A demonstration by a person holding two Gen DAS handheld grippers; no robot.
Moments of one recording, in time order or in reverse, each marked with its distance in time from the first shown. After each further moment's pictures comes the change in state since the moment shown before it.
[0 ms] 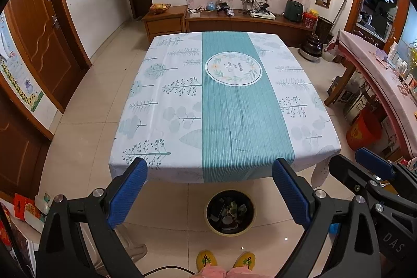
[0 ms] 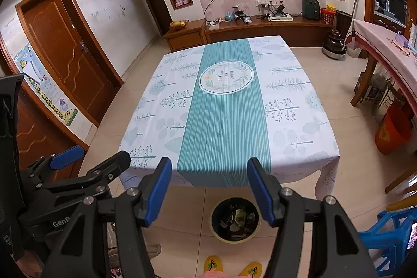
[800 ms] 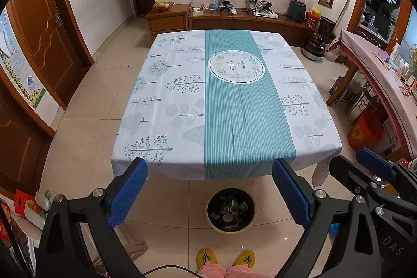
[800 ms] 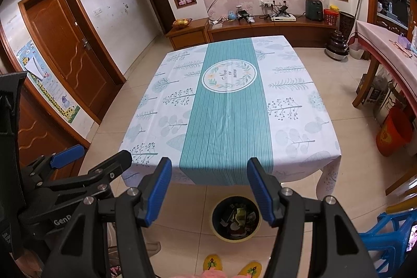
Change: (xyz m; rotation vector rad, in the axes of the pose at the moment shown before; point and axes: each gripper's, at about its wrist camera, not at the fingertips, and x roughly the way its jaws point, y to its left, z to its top) left arm -0.002 0.007 -0.004 0.000 0.008 0.004; right arm 0.002 0.000 -0.005 -0.020 0.002 0.011
